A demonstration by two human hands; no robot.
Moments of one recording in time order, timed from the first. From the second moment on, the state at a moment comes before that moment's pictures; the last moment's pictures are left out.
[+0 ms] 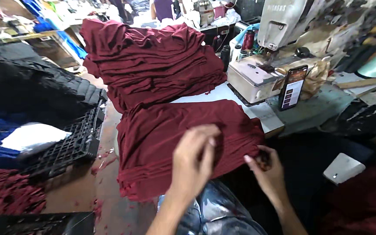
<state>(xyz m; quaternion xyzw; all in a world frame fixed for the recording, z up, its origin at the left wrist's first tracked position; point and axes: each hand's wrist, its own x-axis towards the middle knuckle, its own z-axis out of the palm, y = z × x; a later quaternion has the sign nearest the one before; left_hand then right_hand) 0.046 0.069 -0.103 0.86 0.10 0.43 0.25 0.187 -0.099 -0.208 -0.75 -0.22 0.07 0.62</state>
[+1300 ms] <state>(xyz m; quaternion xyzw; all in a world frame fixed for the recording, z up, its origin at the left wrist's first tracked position) -0.068 0.017 -0.164 0.88 0.06 0.09 0.47 0.207 -0.025 -0.128 -0.75 -0.46 -0.07 0.48</state>
